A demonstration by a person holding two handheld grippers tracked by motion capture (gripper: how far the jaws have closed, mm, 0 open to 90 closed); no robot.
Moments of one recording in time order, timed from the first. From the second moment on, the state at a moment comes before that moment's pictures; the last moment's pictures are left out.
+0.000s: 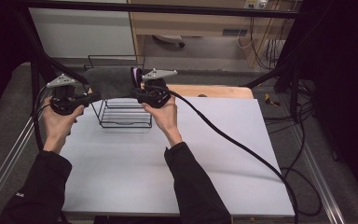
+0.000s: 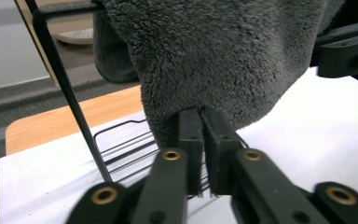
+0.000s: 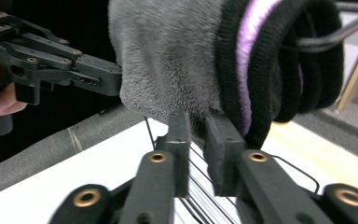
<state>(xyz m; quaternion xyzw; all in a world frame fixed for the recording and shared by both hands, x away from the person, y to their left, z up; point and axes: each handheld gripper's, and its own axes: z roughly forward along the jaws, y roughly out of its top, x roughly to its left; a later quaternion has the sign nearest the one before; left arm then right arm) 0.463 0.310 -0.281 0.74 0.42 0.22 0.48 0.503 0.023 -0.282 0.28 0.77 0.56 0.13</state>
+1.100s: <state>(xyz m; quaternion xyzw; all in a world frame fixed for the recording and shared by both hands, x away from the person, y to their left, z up) 0.397 0.287 -0.365 0.77 0.41 0.18 0.45 0.435 -0.143 -0.311 0.33 0.77 0.53 0.13</state>
